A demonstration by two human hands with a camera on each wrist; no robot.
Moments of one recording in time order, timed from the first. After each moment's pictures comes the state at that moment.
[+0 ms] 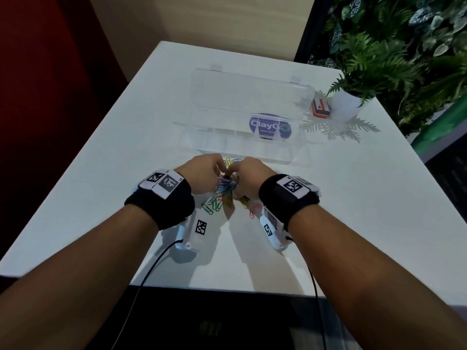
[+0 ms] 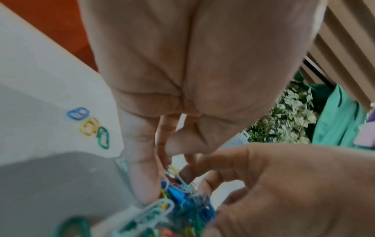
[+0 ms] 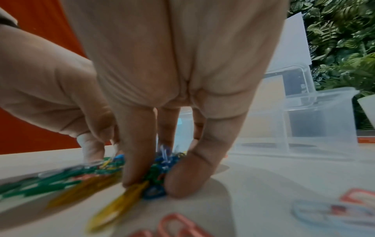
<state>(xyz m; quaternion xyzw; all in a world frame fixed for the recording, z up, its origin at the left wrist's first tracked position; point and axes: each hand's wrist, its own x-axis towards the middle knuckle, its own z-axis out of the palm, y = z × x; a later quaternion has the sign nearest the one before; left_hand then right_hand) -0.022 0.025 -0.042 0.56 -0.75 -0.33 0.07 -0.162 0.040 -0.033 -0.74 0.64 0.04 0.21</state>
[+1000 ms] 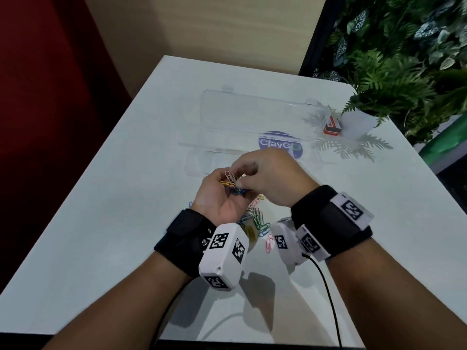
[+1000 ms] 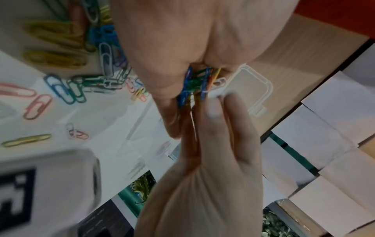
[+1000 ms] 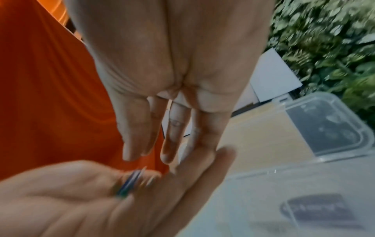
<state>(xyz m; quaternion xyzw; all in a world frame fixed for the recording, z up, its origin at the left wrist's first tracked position) -0.046 0.015 -0.039 0.26 -0.01 -0.86 0.45 -0.160 0.021 0.015 -0.73 0.59 -0.21 0.27</state>
